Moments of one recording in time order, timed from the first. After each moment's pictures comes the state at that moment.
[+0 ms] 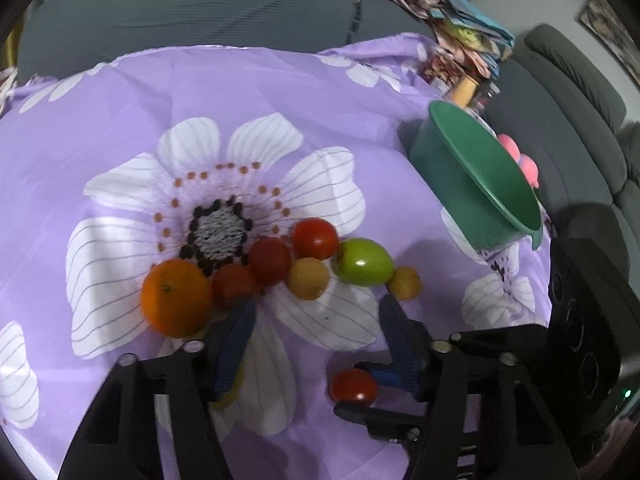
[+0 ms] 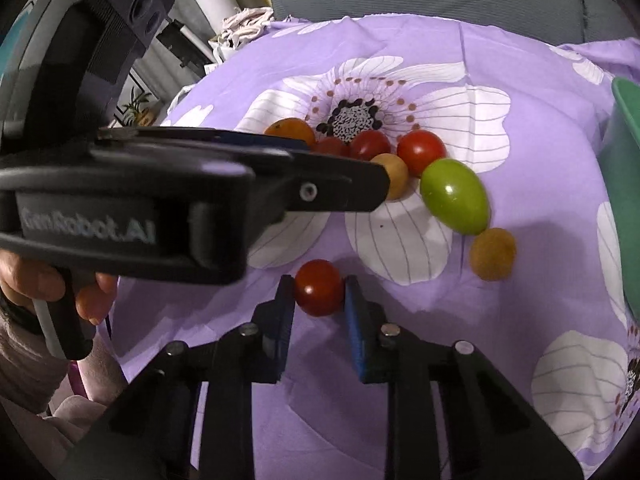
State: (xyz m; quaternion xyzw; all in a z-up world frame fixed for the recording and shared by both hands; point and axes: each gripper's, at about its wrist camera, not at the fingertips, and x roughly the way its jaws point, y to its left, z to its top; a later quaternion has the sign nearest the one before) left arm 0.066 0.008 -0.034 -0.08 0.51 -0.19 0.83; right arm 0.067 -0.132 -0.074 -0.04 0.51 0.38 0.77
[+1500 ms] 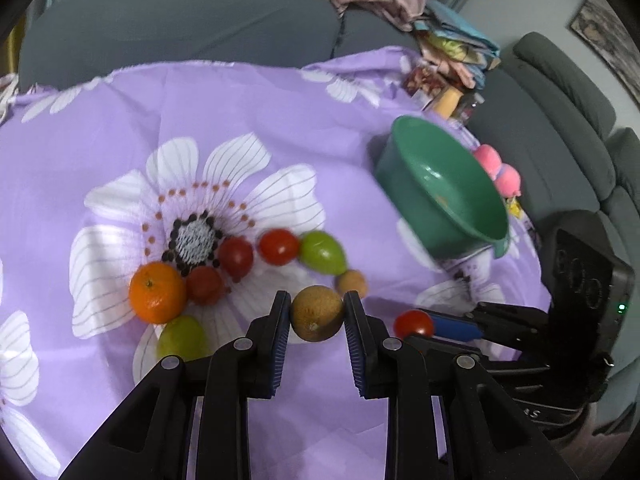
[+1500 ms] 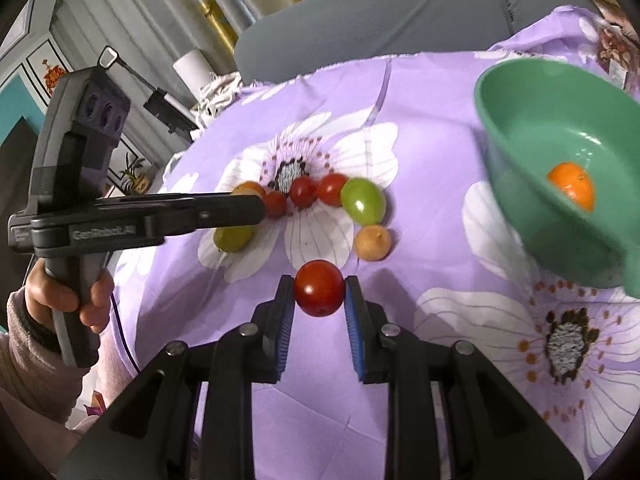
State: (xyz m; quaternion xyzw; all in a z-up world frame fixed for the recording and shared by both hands) left arm 0.048 -0.009 0.003 -0.10 0.49 -0.20 0.84; right arm 0.059 -0.220 -0.042 0.05 0.46 0.35 0.81
